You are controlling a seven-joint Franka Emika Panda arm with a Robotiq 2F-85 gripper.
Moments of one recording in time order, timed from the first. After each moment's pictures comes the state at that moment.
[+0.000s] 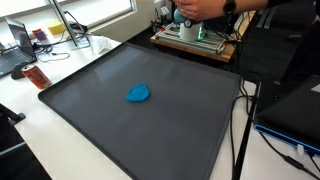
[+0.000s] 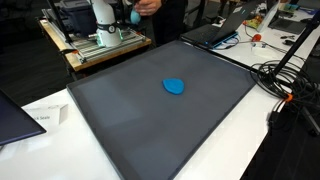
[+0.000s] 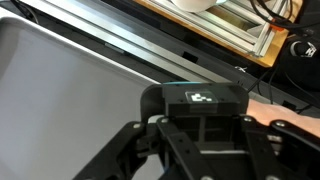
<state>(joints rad) 0.15 -0.59 0.06 -2.47 -0.02 1.59 -0.25</state>
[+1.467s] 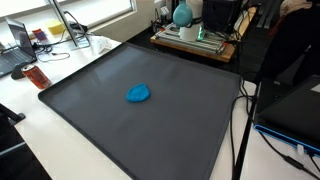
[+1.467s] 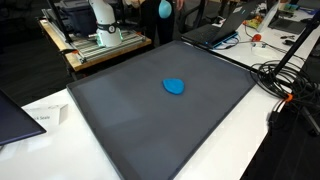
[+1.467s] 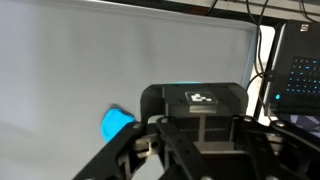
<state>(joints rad) 0.11 -0.40 0.08 -2.23 0.14 1.77 0.03</state>
